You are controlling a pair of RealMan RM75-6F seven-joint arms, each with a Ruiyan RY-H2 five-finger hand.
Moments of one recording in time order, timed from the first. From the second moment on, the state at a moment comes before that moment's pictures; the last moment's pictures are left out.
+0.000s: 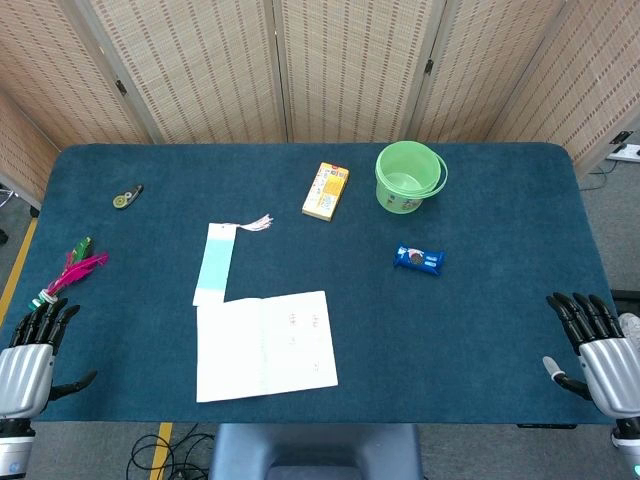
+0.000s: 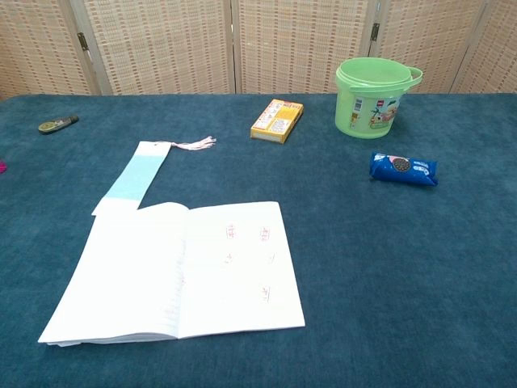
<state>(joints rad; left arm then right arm) -0.11 -1.11 0.02 -1.79 1.44 1.56 0.21 0.03 -1.05 0.00 -1.57 -1.67 1.57 0.05</state>
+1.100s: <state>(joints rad) -0.46 -1.21 -0.17 -1.69 1.28 1.07 0.21 -0.01 -1.02 0.00 -1.62 -1.67 1.63 0.01</state>
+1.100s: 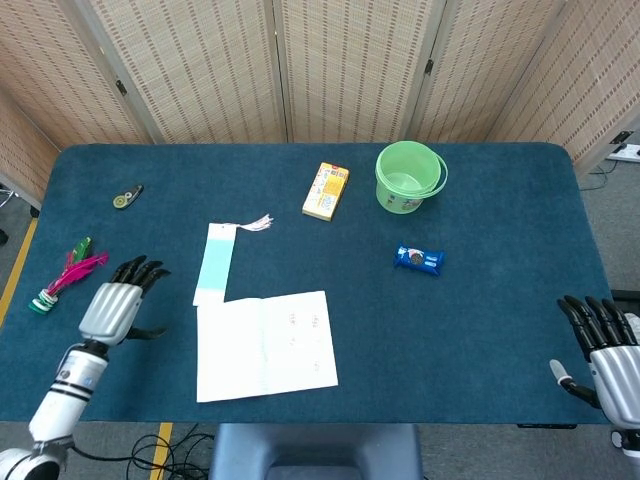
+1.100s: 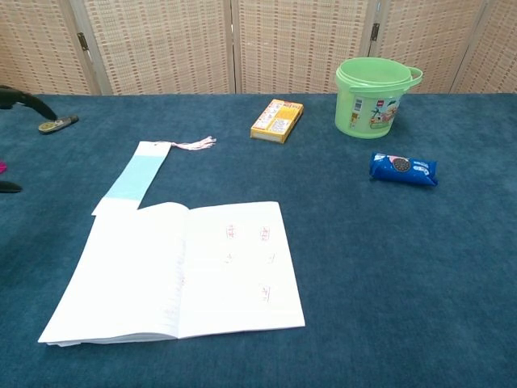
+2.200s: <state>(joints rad) -0.94 -1.57 -0.18 -1.13 0.40 0.72 0.57 -0.02 -1.00 0.01 -1.64 -1.62 1.60 -0.01</state>
